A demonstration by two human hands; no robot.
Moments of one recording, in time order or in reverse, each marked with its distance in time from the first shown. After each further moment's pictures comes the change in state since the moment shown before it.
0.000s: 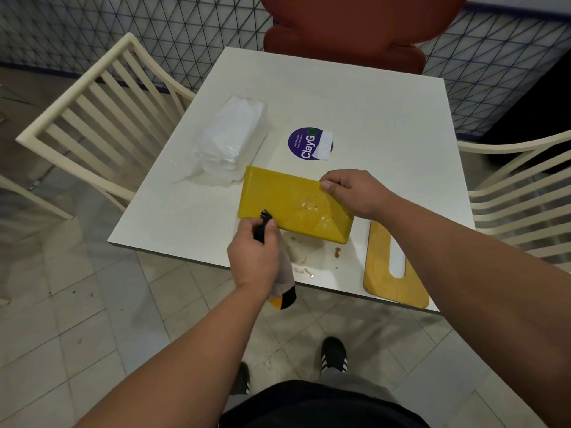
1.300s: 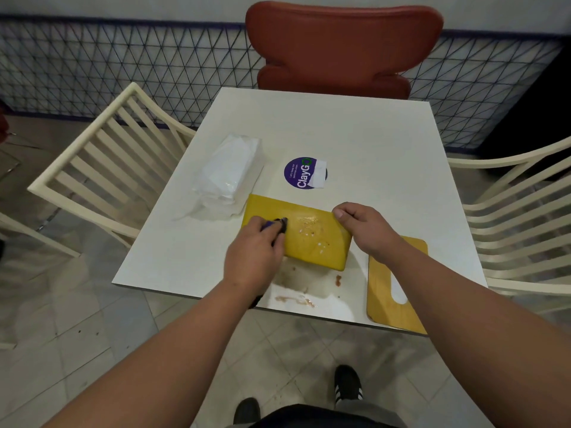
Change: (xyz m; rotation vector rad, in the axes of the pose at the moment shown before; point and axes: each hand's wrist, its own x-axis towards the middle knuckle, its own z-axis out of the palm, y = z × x) left_hand 0.053 0.025 -0.004 0.569 -0.218 0.635; right_hand -0.017 0.025 0.012 0.494 0.209 0.119
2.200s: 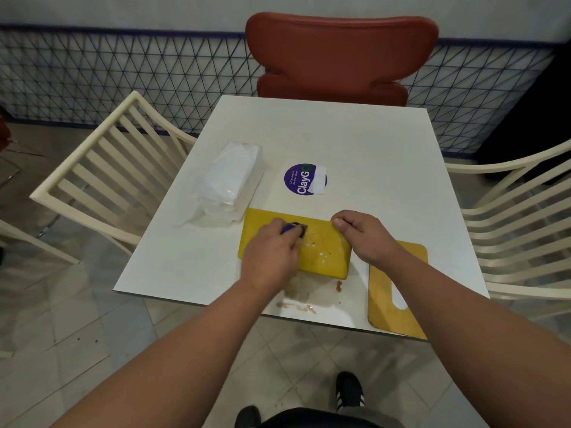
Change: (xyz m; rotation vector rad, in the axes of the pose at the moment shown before) left_hand 0.009 0.021 0.004 0.011 -0.016 0.127; right_hand -0.003 0.002 0.000 -0.114 -0.016 -0.092
